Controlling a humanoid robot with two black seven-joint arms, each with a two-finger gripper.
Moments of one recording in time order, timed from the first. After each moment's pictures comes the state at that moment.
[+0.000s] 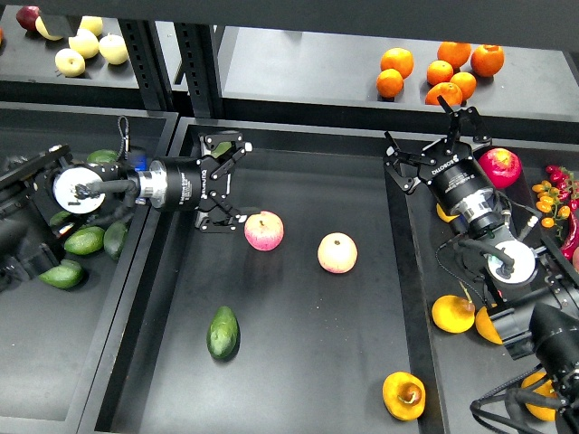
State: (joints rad) left arm -0.92 0.37 -0.45 -0.83 -0.03 -0.49 0.49; right arm 0.59 0.02 1.37 0.62 -0.27 0.58 -0.01
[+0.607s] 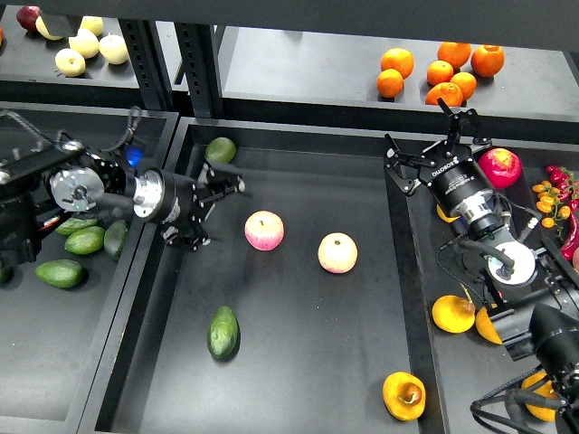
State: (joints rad) left arm -0.99 0.40 -0.19 -0.95 0.35 -0.49 0.49; right arm 0.59 0.02 1.37 0.62 -0.27 0.58 -0.02
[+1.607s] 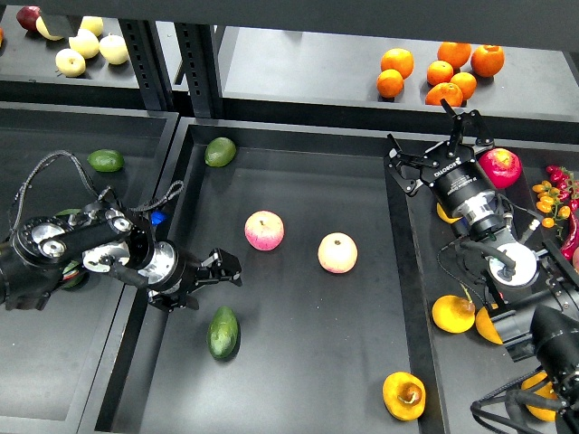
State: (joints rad) left arm -0.89 0.32 -0.12 -0.88 0.59 -0.49 0.49; right arm 0.59 0.02 1.39 0.62 -0.27 0.58 -0.02
